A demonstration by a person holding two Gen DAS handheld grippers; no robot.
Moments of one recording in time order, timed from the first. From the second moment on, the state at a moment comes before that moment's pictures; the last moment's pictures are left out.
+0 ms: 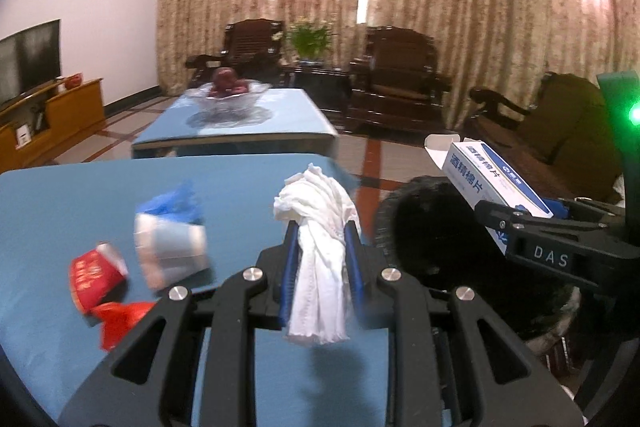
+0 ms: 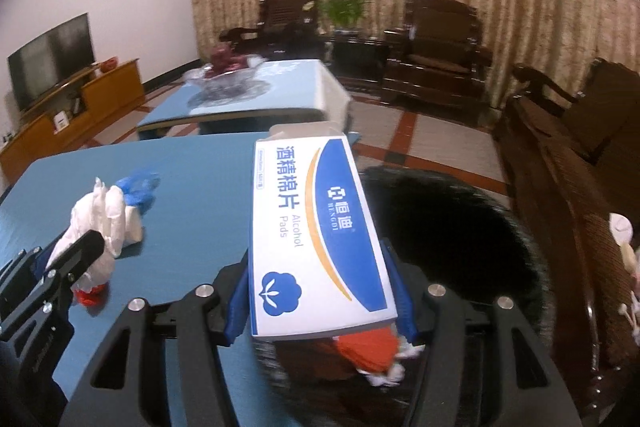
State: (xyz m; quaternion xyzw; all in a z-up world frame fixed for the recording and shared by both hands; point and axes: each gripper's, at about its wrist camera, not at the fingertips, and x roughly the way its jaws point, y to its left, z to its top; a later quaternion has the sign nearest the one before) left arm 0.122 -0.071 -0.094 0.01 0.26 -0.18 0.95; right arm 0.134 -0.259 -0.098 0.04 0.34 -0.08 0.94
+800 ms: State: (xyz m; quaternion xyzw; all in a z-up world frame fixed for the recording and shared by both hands) left arm 0.151 -0.204 -0.119 0.00 0.27 -0.31 0.91; right arm 0.113 -0.378 -0.131 0.05 0.36 -0.19 0.91
